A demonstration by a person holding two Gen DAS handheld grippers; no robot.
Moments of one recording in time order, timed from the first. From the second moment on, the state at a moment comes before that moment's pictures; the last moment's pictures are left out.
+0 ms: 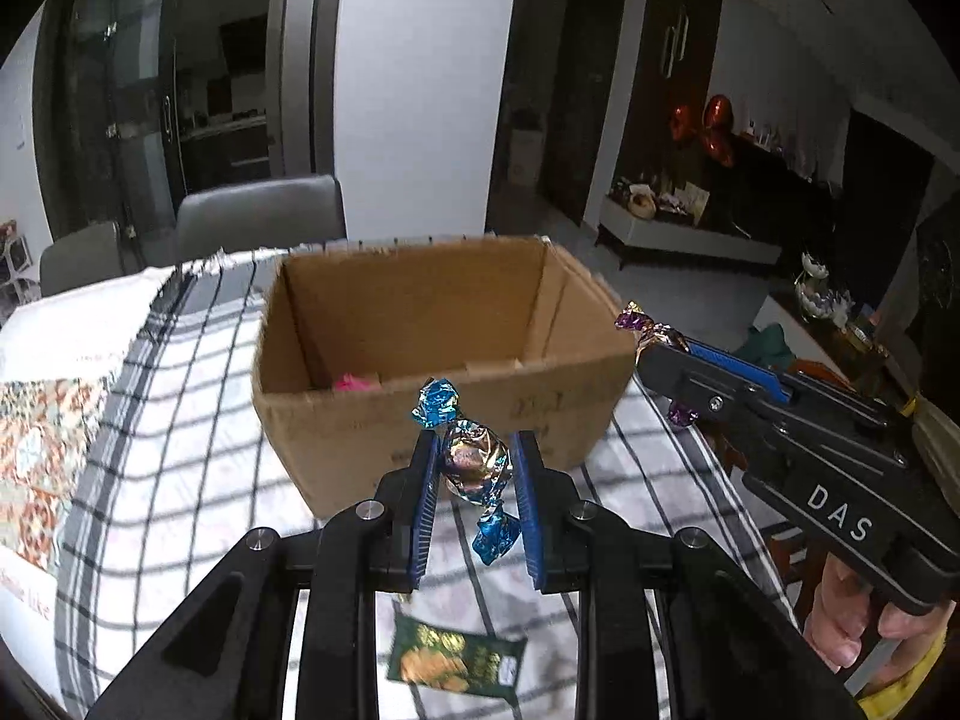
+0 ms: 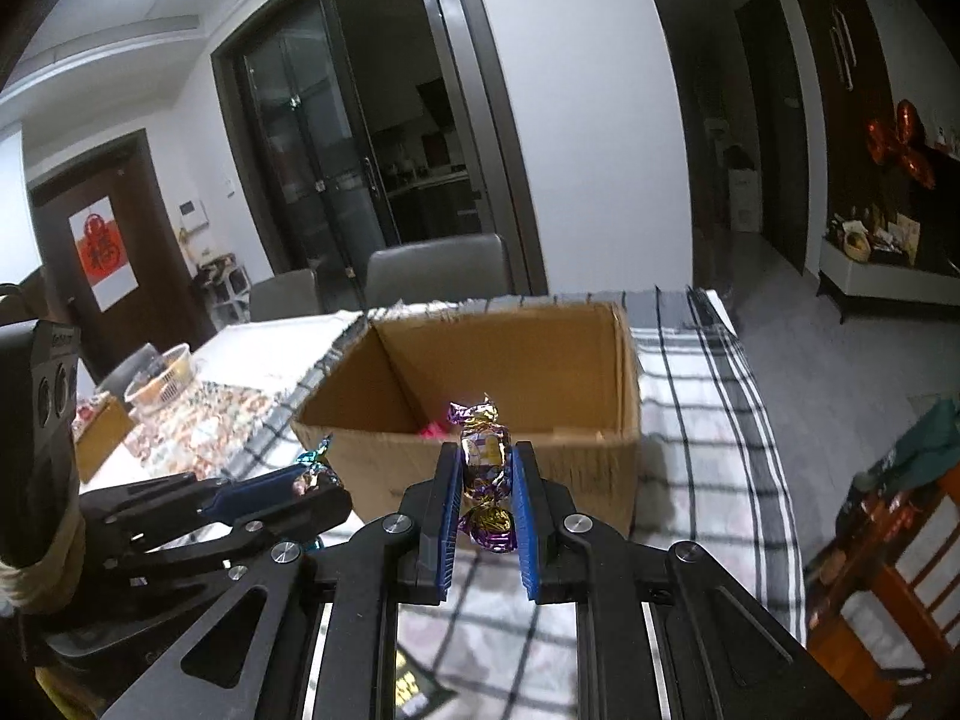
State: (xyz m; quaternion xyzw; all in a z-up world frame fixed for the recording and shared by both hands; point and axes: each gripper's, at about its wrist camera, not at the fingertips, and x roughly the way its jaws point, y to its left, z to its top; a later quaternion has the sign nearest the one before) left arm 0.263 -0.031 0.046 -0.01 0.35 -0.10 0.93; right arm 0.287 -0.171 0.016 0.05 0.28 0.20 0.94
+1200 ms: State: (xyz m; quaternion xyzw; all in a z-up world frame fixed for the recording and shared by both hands) left arm 0.351 0.008 0.052 0.00 0.38 -0.06 0.92; right arm 0.365 -0.134 0.014 0.05 0.30 0.19 0.93
